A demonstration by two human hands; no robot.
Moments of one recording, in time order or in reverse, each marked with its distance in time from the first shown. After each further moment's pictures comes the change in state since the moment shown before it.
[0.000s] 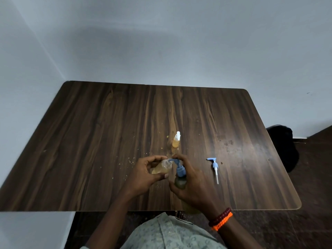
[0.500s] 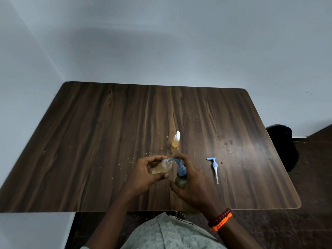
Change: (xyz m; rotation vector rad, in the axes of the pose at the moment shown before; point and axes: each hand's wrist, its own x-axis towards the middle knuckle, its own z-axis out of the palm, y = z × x) left_hand 0.000 0.000 0.000 0.009 -0.005 0.007; right_hand -0.001 0.004 0.003 -0.016 0.027 0.035
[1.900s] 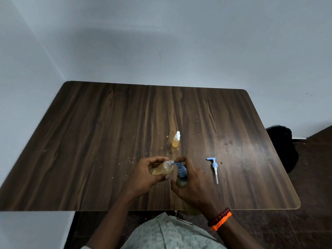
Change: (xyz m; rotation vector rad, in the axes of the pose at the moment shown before) left_hand -0.003 -0.001 0.003 0.013 -0.005 -0.016; right_hand -0.001 -0.006 -0.004 -0.036 -0.002 0.003
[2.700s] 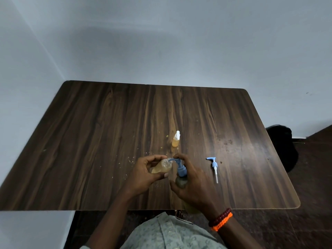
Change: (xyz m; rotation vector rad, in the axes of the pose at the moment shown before) left_hand -0.001 0.005 -0.002 -0.015 0.017 0.016; right_hand -0.002 0.002 0.001 -0.022 -0.004 -0.008
